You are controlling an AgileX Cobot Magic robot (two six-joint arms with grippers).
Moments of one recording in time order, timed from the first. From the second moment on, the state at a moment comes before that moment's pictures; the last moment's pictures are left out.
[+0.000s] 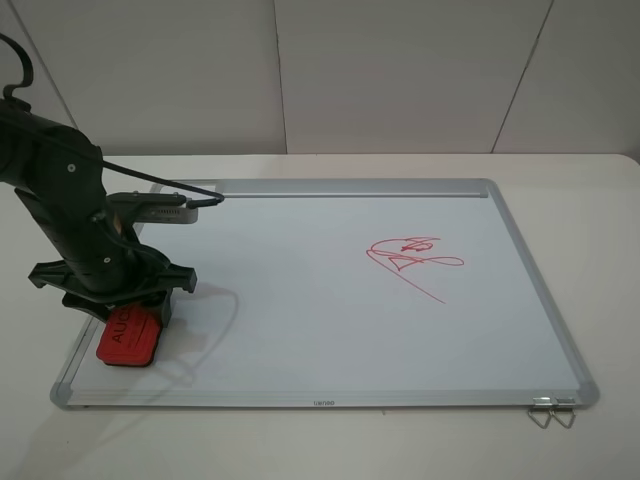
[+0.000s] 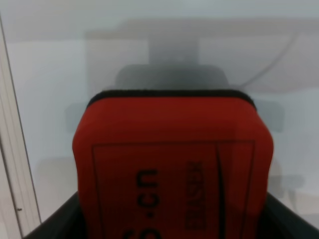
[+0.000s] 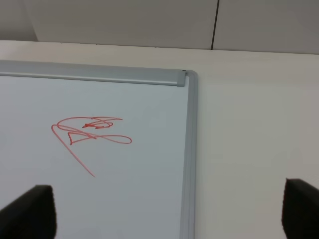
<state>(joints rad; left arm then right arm) -0.41 1.77 -0.80 0.05 0.56 -0.41 0.01 -0.01 -0.52 0.00 1.06 -0.02</state>
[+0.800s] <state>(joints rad) -0.39 1.78 -0.78 0.06 0.49 -0.42 0.01 -0.01 -0.52 0.00 1.06 -0.02</state>
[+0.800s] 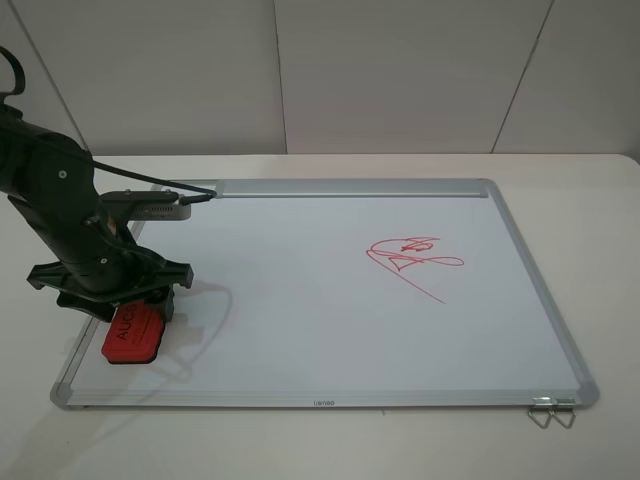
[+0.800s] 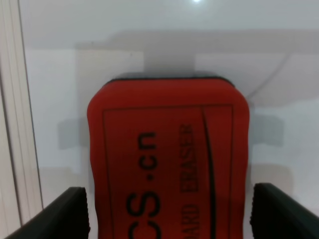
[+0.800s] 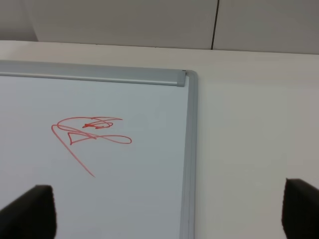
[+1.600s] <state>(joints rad) -0.38 1.15 -0.70 0.27 0.51 -0.42 0.01 -0.01 -0.52 0.00 1.06 -0.02</state>
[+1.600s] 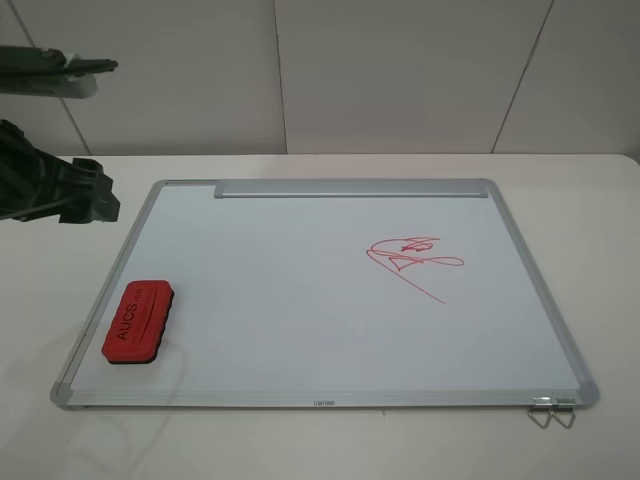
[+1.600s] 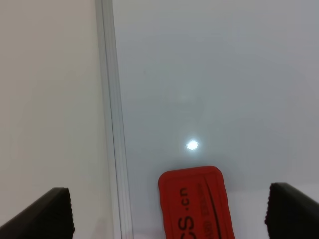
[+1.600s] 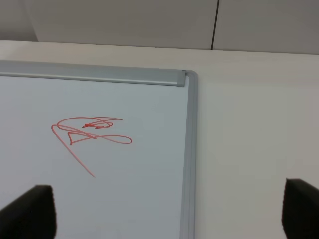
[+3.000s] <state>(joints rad) -0.38 0.05 -0.50 -0.01 1.06 0.02 0.01 -0.01 -0.52 0.00 1.06 -0.02</state>
